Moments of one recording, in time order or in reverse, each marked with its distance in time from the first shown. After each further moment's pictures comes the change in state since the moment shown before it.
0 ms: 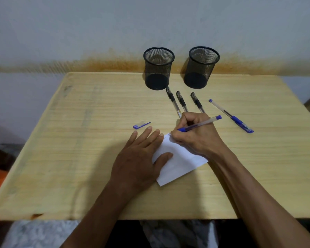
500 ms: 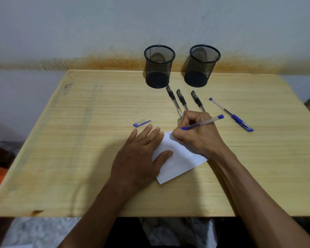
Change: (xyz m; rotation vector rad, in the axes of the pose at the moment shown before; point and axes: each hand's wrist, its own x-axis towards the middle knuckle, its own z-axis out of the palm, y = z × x) left_hand 0.000 0.001 -0.002 -0.016 0.006 -0.007; right_hand -0.005 -0.002 0.002 0.027 0.049 -0.003
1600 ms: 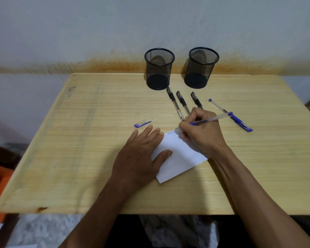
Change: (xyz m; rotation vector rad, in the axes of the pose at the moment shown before) left_hand 0.001 -0.002 -0.001 0.040 -0.032 0.011; right_hand -0.003 -0.008 -0.004 0.110 0.151 0.059
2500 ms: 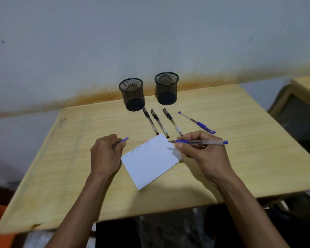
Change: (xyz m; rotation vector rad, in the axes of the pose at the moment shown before) left_hand 0.028 -0.003 -0.033 -0.079 0.307 -0.295; right_hand -0.082 -0.019 -0.075 0.317 0.121 0.086
